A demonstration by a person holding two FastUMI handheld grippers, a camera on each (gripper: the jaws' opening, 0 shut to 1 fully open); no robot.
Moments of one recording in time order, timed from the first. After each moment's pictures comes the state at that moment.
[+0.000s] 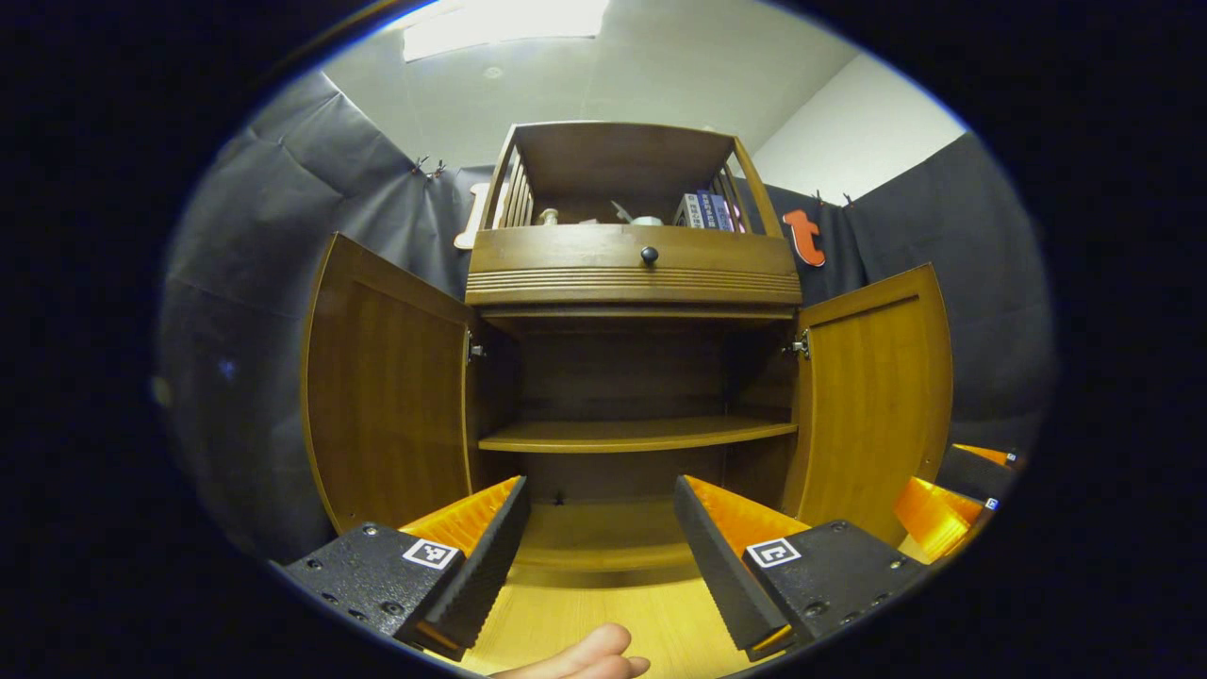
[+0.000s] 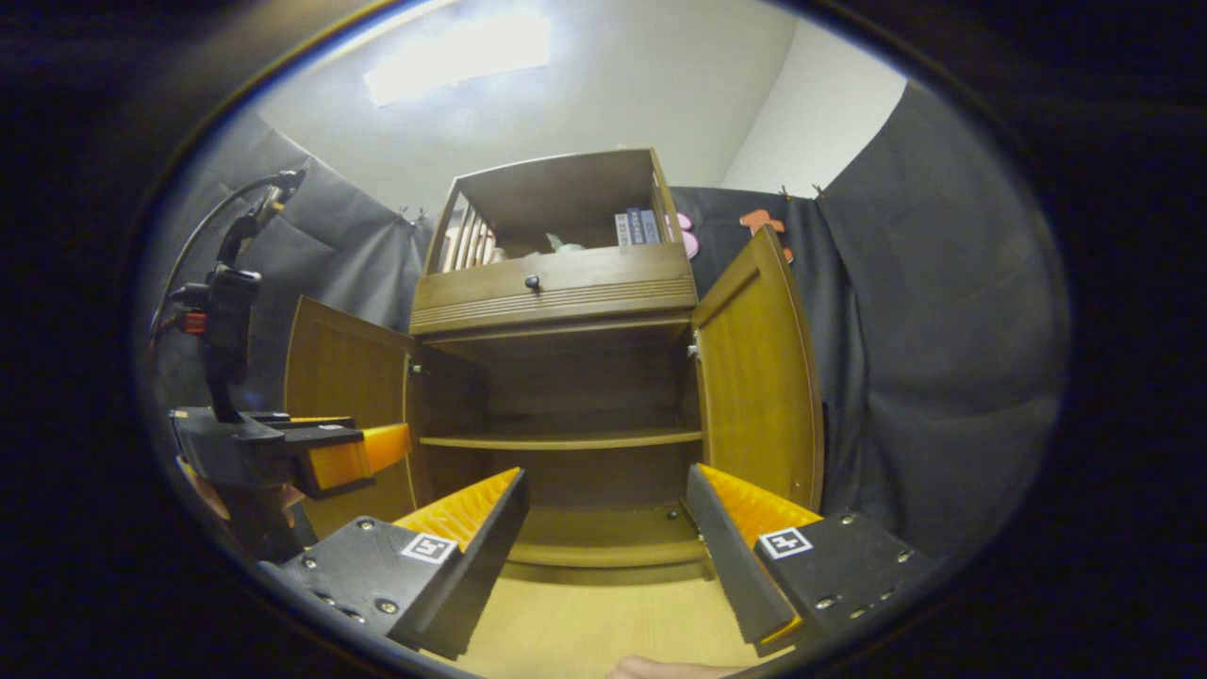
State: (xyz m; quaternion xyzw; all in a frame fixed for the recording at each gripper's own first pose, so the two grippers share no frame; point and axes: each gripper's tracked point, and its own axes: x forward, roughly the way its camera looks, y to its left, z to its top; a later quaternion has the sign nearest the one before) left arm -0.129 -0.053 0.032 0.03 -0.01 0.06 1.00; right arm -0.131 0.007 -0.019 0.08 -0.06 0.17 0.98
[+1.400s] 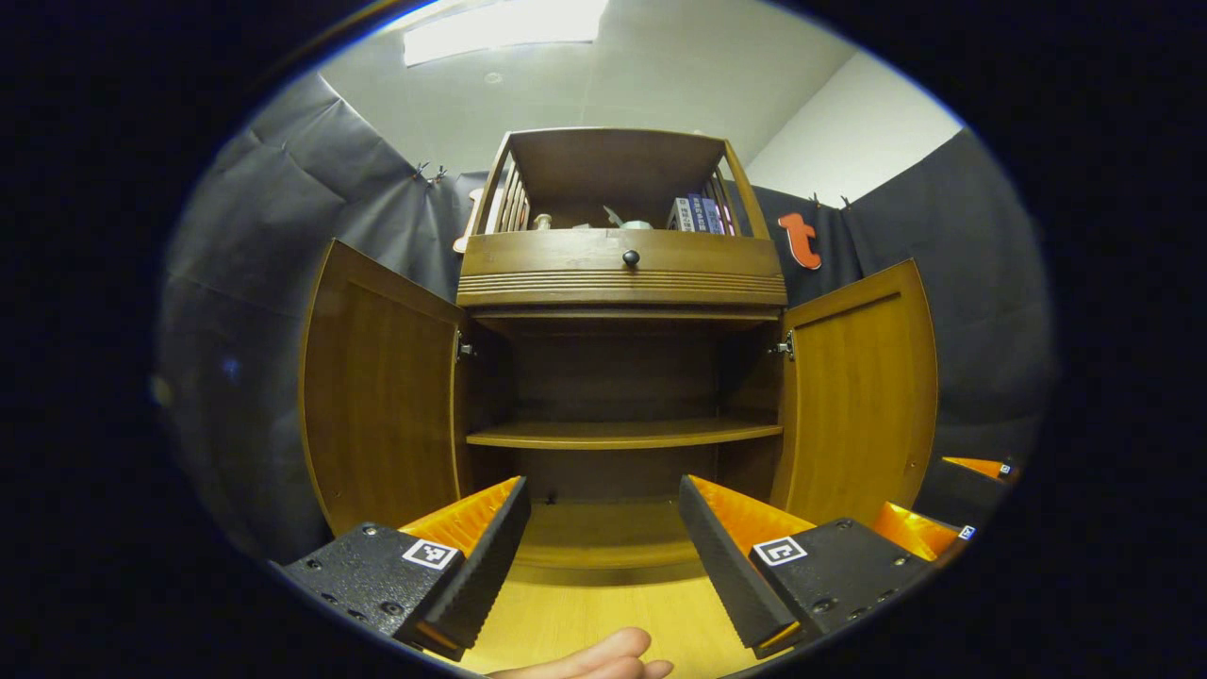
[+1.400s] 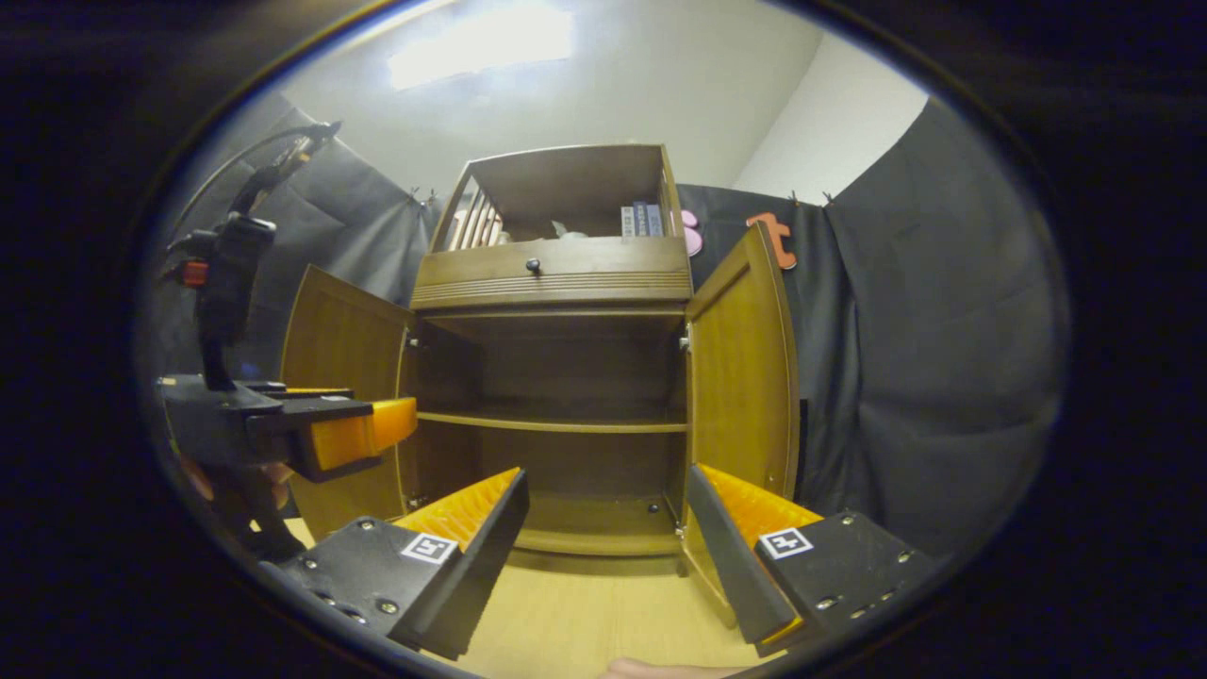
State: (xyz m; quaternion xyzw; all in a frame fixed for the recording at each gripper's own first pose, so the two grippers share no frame) left arm -0.136 -0.083 0.017 0.04 -0.01 0.07 1.00; right arm -0.130 -0.018 -0.041 0.03 -0.05 0.15 0.99
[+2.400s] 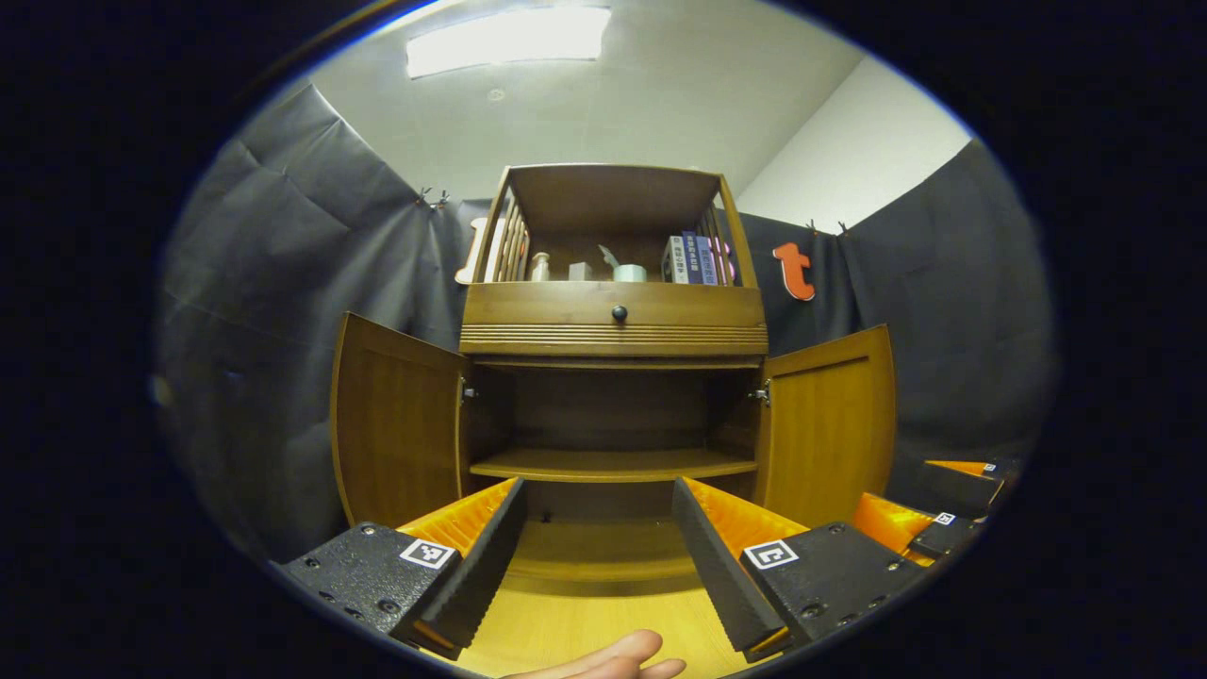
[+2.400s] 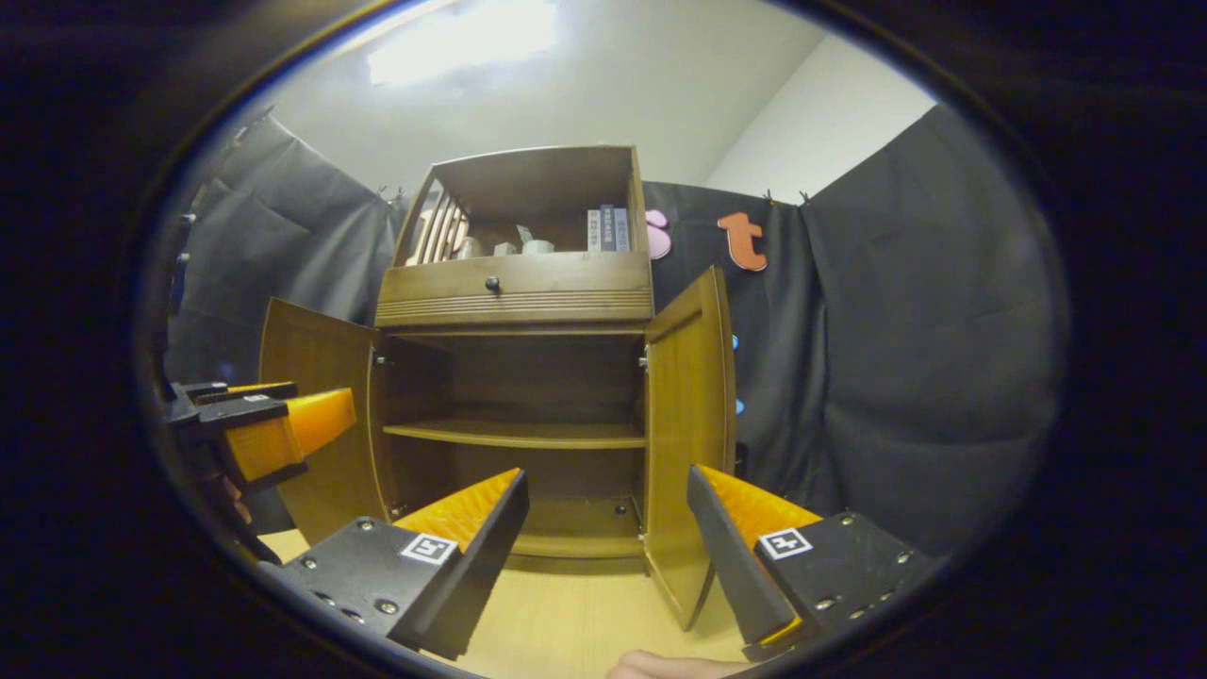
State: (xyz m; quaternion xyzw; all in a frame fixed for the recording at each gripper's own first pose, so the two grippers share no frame) left arm -0.161 -0.122 0.077 0.03 -0.03 0.06 1.00; right arm -0.129 -0.065 0.016 0.04 -0.01 0.11 0.99
